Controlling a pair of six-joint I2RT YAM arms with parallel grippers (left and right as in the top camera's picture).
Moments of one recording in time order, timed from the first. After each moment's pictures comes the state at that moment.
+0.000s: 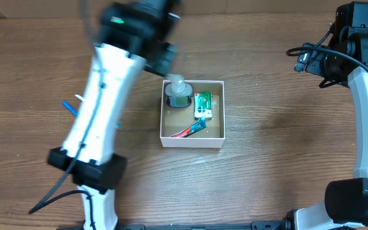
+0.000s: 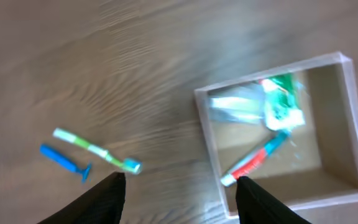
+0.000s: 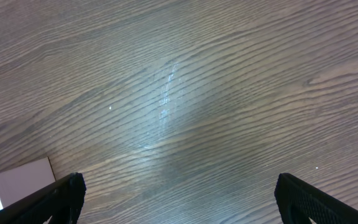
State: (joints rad) left arm -0.36 2.05 2.52 -1.68 -0.12 -0.12; right arm -0.10 1.70 1.81 -1.26 0.11 0.25
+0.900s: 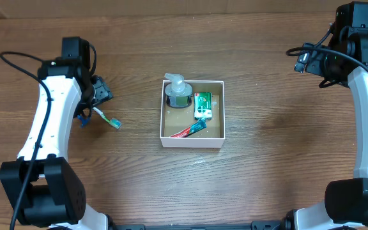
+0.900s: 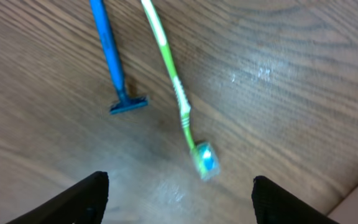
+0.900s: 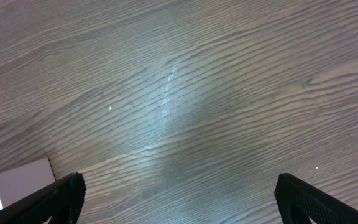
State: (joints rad) left arm 0.06 1.75 1.44 -1.04 -0.14 -0.52; right arm -0.10 1.70 1.81 -1.26 0.11 0.25
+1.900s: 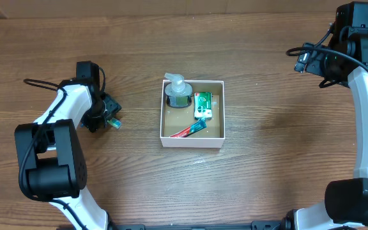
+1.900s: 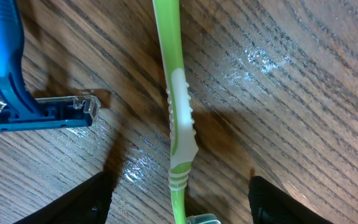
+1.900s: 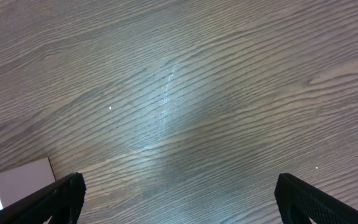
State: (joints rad) left arm 0.09 1.94 1.23 -0.75 -0.03 -0.70; right arm -0.10 1.70 1.81 -1.26 0.11 0.25
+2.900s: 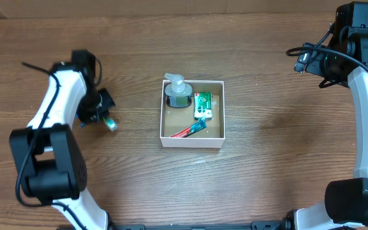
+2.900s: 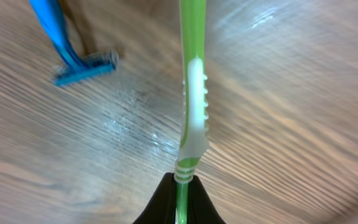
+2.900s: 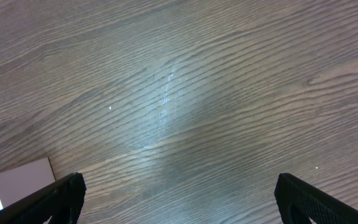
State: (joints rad) left arm 0.08 1.91 1.47 -1.13 -0.01 -0.47; right arm -0.10 1.70 1.81 -1.26 0.11 0.25
